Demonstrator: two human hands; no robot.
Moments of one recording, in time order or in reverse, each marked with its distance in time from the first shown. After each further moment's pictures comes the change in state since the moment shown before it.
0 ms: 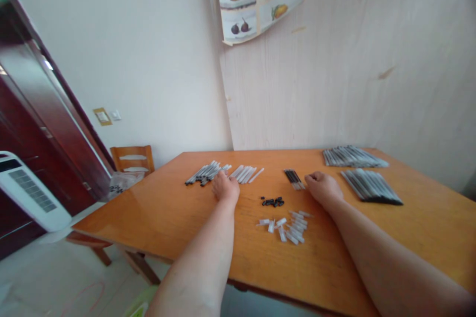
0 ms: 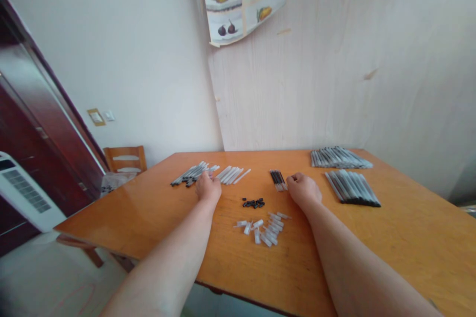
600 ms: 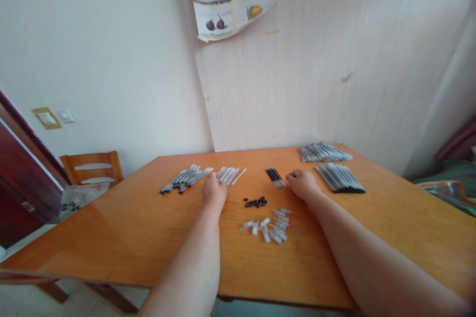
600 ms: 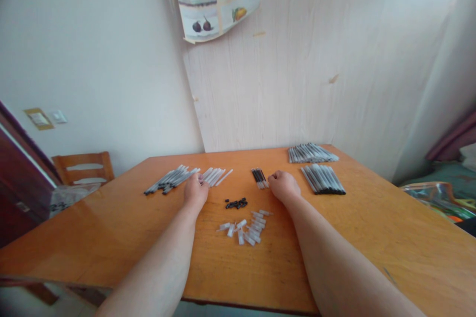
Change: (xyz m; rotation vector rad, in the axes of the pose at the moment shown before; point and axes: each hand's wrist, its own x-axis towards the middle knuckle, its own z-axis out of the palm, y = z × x) left_hand 0.005 0.002 0.015 -0.011 -0.153 0.263; right_hand -0.003 -0.001 -0.007 -0.028 -0.033 -0.002
